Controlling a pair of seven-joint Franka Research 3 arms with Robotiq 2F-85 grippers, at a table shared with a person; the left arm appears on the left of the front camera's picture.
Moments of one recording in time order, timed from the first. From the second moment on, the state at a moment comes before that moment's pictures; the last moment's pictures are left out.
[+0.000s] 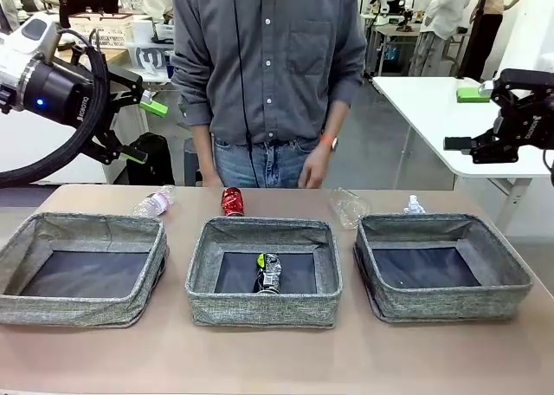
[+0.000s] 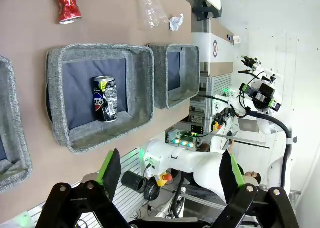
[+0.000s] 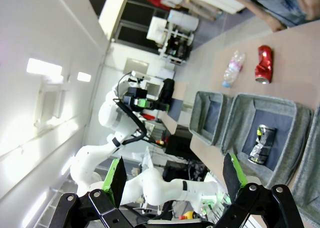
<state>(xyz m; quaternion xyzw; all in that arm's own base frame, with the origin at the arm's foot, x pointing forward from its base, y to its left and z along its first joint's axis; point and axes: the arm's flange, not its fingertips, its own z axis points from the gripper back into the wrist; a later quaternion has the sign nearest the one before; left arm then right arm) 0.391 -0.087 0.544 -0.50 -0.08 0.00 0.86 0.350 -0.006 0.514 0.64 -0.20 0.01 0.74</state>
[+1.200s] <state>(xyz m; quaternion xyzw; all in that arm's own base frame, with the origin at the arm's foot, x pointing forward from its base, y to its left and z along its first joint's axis) 0.392 -0.087 0.543 -0.50 -0.07 0.00 0.87 0.347 0.107 0.542 0.23 -0.25 0.27 0.90</state>
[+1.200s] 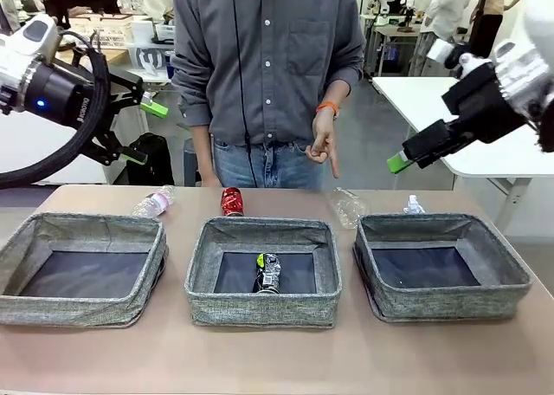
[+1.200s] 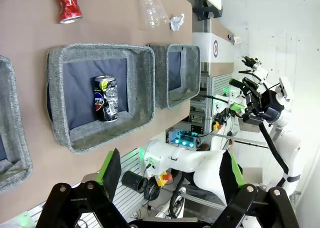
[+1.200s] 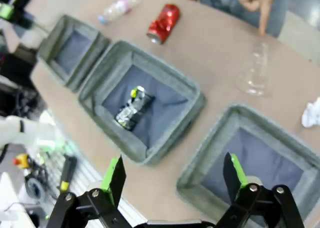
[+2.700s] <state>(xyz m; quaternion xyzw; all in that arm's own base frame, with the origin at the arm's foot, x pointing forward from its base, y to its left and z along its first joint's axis) 0.392 -0.087 0.543 -0.50 -0.07 0.00 0.87 0.527 0.195 0.445 0.06 -0.17 0.22 0.96</state>
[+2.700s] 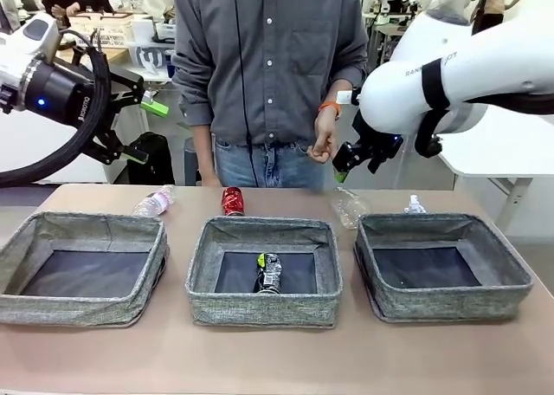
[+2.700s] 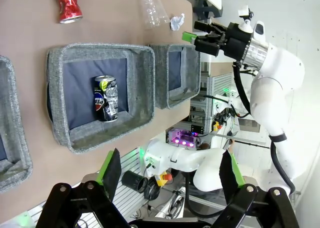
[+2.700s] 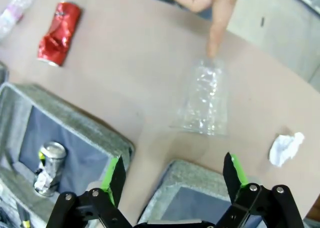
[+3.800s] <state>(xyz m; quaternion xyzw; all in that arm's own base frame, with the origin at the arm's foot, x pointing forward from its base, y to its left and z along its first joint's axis) 0.392 -0.087 0.543 -0.50 -0.07 0.00 0.87 0.607 0.202 0.327 0.02 -0.10 0.19 0.98</state>
